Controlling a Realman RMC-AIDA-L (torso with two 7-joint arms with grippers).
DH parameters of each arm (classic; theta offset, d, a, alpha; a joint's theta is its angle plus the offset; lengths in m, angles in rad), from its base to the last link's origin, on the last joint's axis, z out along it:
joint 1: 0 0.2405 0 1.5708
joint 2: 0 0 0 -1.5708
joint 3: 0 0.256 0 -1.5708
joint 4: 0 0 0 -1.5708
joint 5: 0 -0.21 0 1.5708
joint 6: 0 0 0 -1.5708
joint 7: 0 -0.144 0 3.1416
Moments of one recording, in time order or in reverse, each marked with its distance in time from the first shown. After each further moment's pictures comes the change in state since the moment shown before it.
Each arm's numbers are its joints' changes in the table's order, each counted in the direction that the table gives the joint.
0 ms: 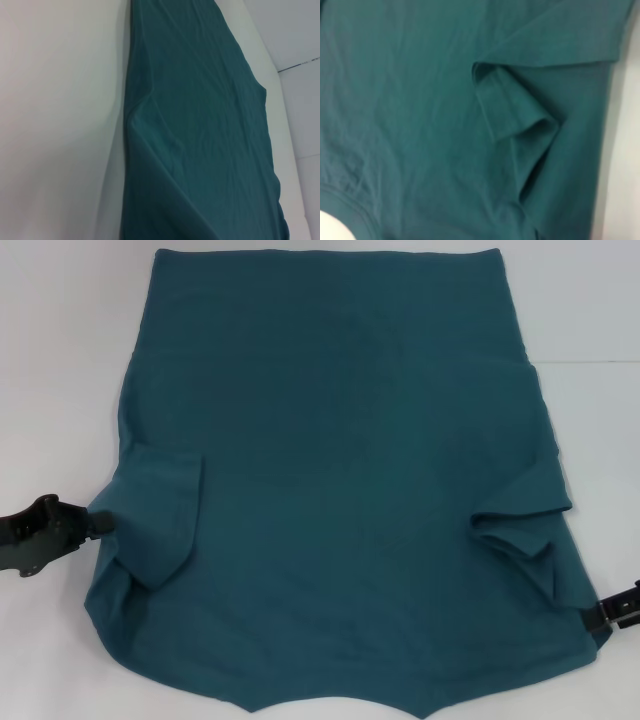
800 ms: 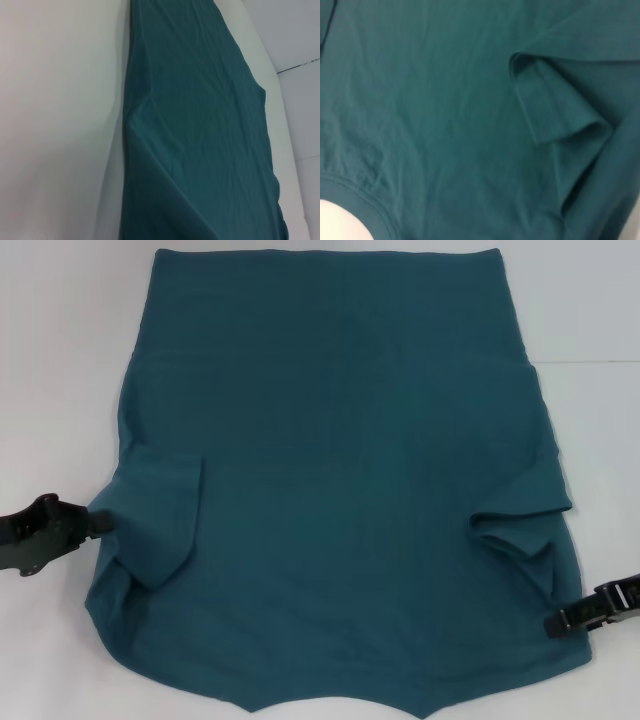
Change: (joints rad) left arm 0.000 0.001 -0.002 0.000 0.002 -0.001 0.000; right arm 0.034 -0.049 -0.037 0.010 0.001 0.023 -0.002
